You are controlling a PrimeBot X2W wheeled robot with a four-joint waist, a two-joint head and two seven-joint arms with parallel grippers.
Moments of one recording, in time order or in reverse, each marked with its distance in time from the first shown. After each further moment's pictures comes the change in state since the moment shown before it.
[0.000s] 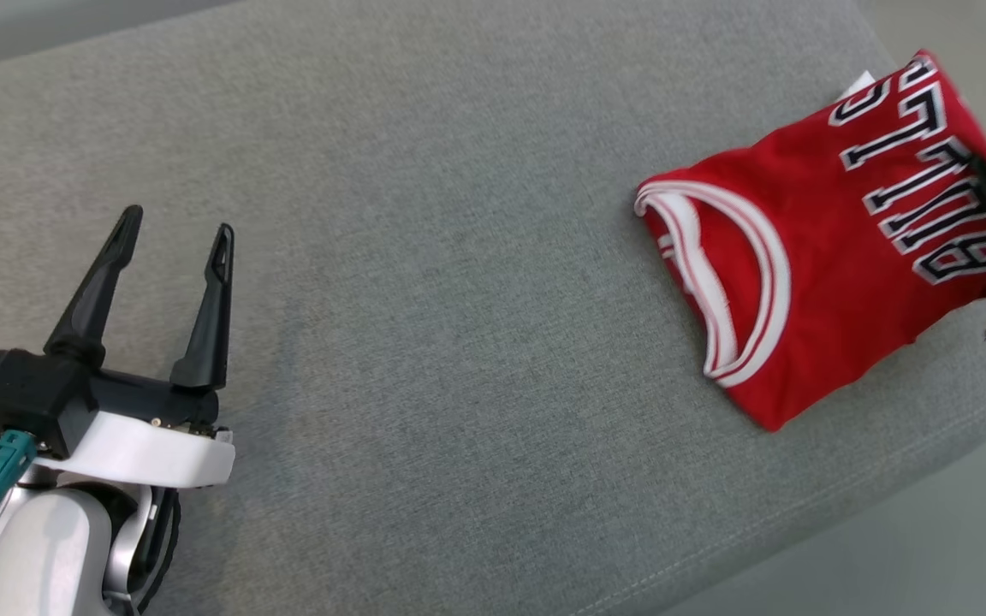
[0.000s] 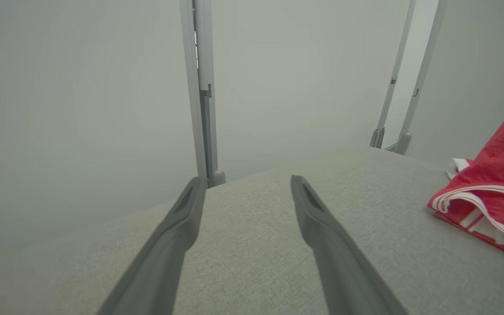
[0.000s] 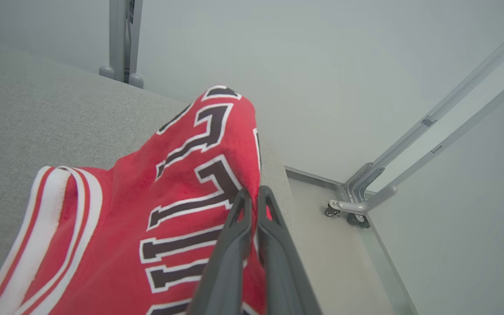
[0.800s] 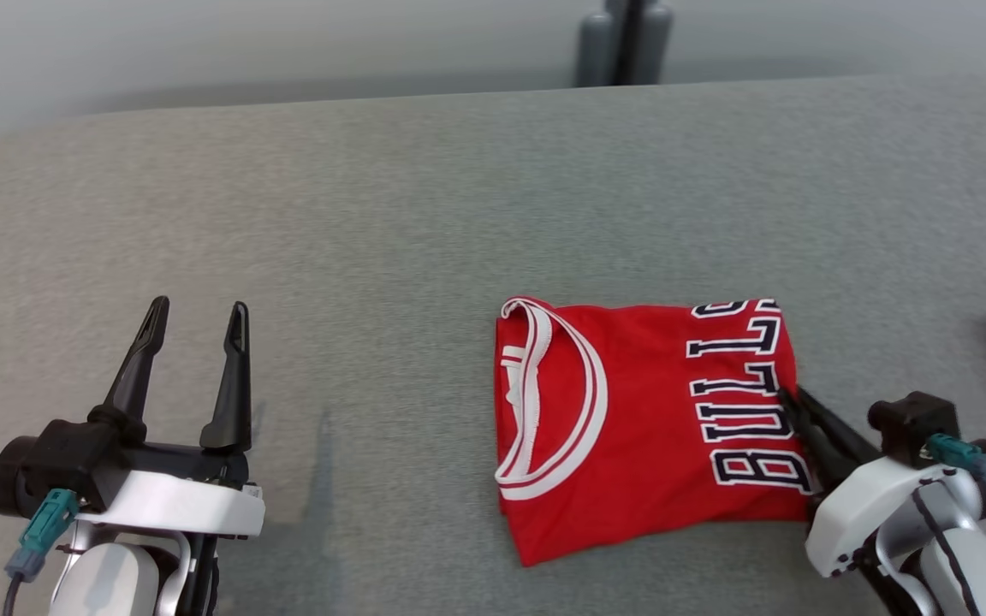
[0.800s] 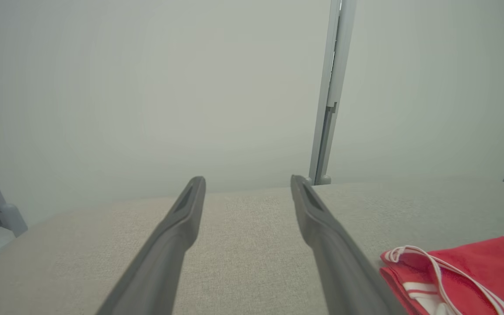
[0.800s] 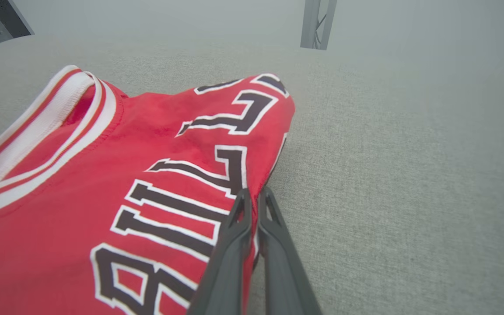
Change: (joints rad) left arm 0.077 -0.103 0.017 0.177 -0.040 0.001 -0.125; right arm 0.261 0.286 0.054 0.101 0.039 0.001 0.029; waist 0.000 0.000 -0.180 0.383
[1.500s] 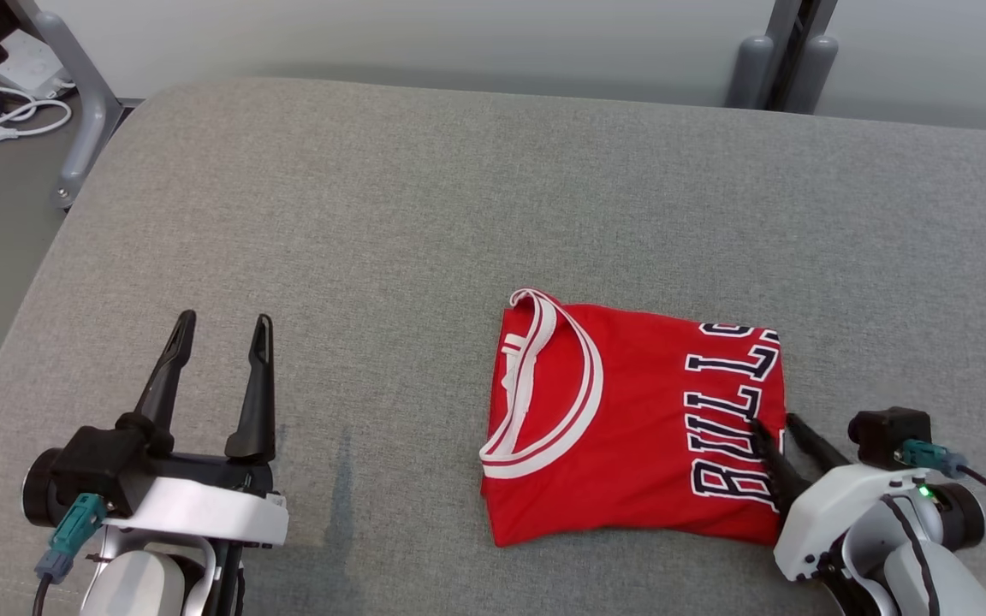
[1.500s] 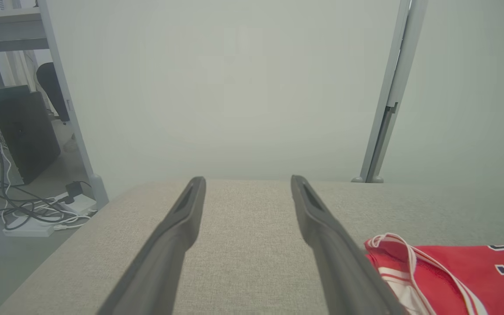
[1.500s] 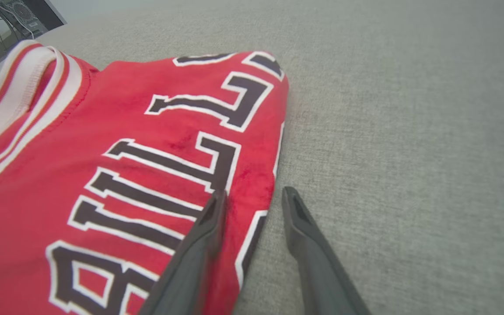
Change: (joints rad) left arm 0.010 -0.036 -0.011 0.012 -0.002 0.008 0.008; right arm -0.010 0.137 -0.110 0.149 0.006 -0.001 0.051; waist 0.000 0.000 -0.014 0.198
